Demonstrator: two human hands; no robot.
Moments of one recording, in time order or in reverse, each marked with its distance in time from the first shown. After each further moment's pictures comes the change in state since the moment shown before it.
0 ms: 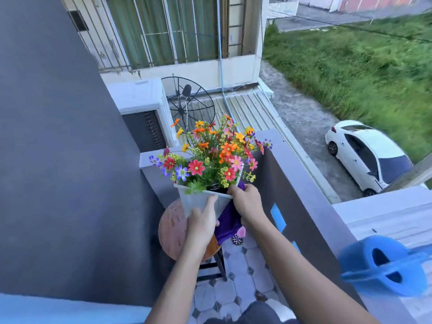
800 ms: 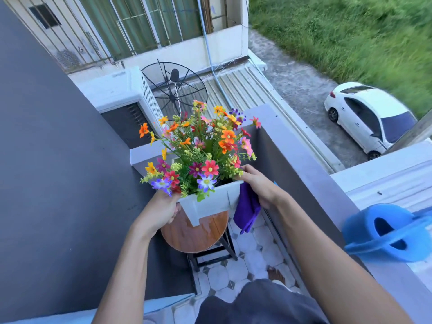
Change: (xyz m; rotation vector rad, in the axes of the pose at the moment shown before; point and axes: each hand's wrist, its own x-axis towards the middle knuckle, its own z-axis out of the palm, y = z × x) left_hand 0.033 0.019 -0.068 0.297 -0.292 0.232; right_hand 0.034 0.014 -0.057 0.173 -0.439 0.105
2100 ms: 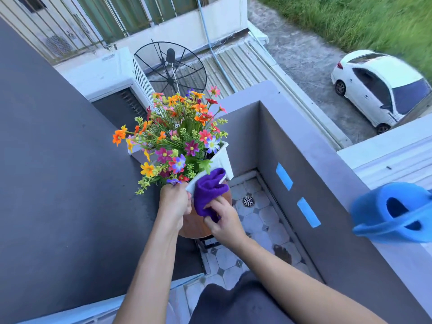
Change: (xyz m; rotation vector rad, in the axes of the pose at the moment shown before) left_hand 0.016 -0.001 0.050 -0.453 0.330 -0.239; right_hand -0.006 0.140 0.086 -0.528 0.168 -0.736
